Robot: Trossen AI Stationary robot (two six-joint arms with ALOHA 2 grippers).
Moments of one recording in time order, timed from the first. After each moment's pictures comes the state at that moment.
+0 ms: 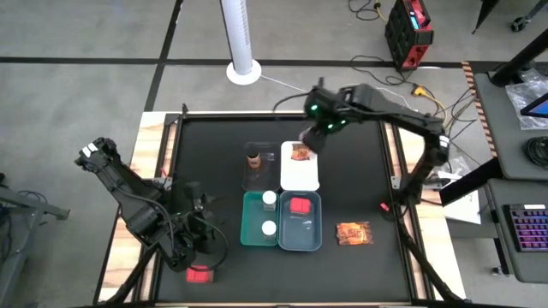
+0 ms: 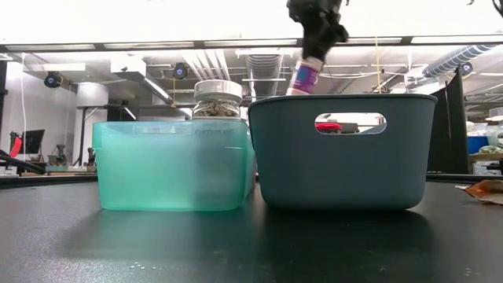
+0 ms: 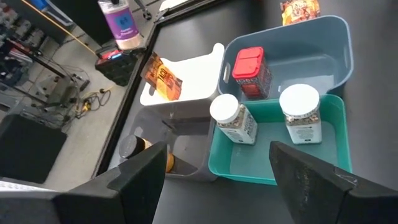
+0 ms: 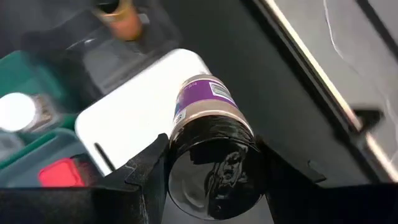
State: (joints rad) left arm -0.79 1.37 1.29 -1.11 -0.96 -0.59; right arm -0.32 1.73 1.94 -1.38 0.12 0.27
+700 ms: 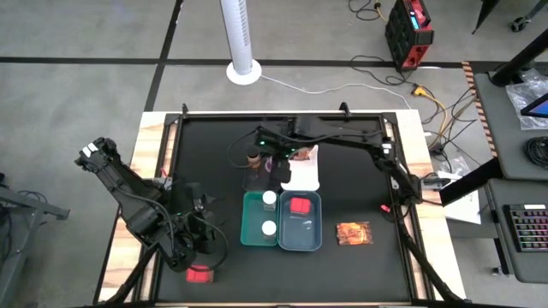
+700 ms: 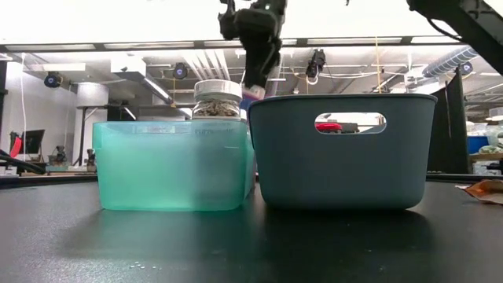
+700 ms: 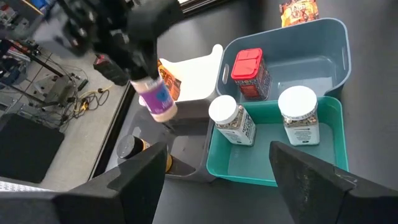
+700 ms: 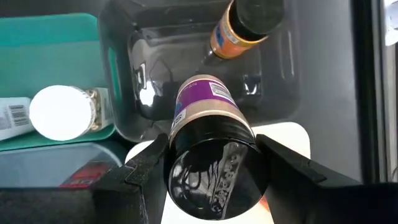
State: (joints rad) left arm -0.79 1.37 1.29 -1.11 -0.96 -0.59; right arm -0.14 2.20 2.33 -1.39 0.07 -0.03
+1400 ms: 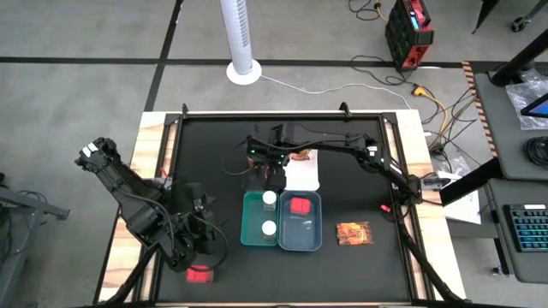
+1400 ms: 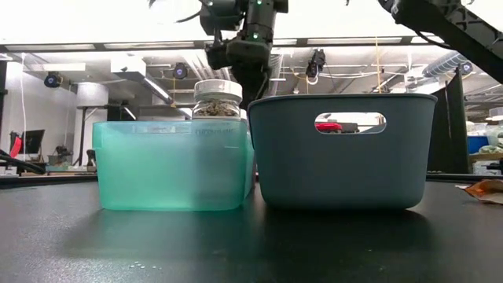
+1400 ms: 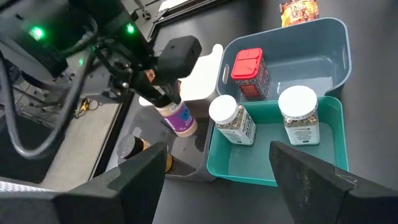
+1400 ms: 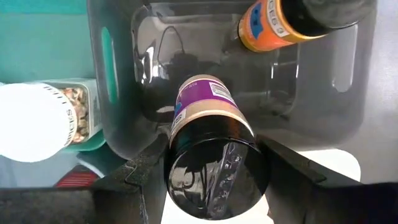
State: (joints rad) left arm -0.79 1.37 1.29 -1.11 -0.96 -0.59; right arm -0.14 2.32 2.35 -1.37 0.02 -0.10
